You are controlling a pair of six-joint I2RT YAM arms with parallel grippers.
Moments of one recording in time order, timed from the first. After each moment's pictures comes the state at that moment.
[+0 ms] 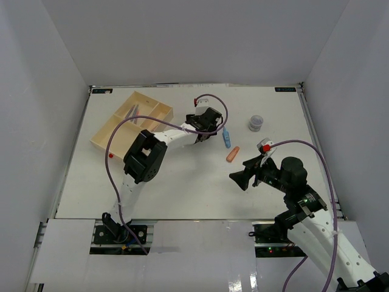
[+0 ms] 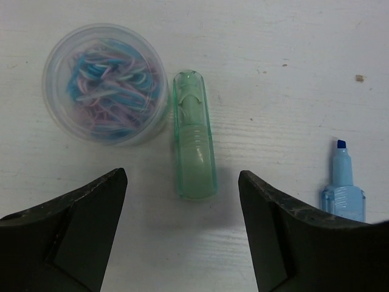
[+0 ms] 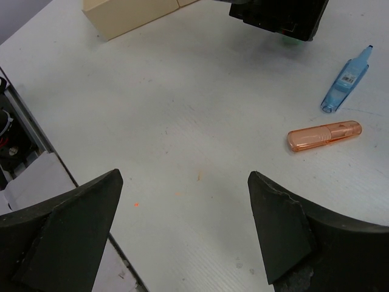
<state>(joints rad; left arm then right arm) -0.75 2.23 1.69 -0.28 -0.59 -0.61 0.47 0.48 0.44 -0.24 -0.44 0.16</state>
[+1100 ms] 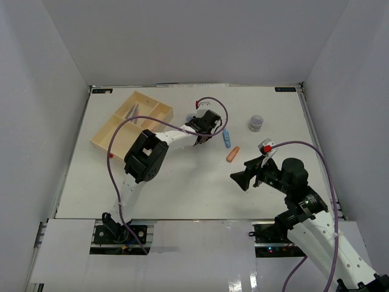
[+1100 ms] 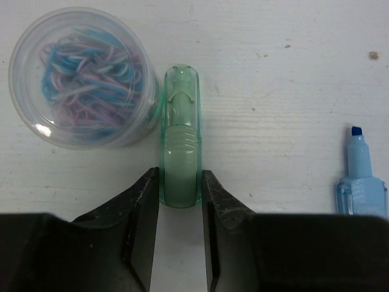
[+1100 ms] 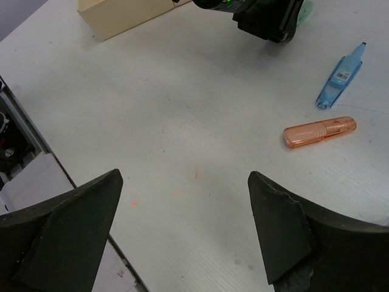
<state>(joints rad) -0.75 2.28 1.68 -0.24 -0.55 -0.55 0.47 0.45 0.44 -0.26 -0.42 0.15</state>
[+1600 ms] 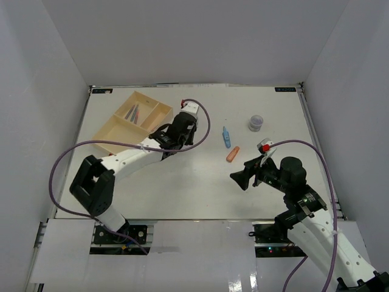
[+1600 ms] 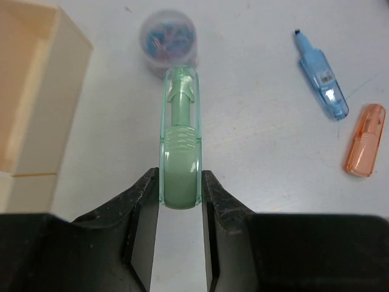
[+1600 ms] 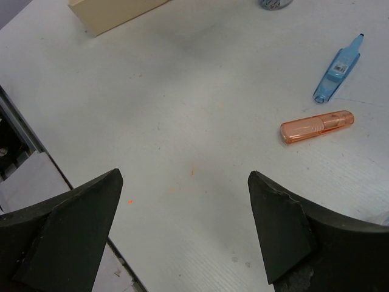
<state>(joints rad) -0.75 1.67 1.18 -0.20 -0.39 -0.28 0.47 0.47 0.44 -0.26 -0.40 0.15</state>
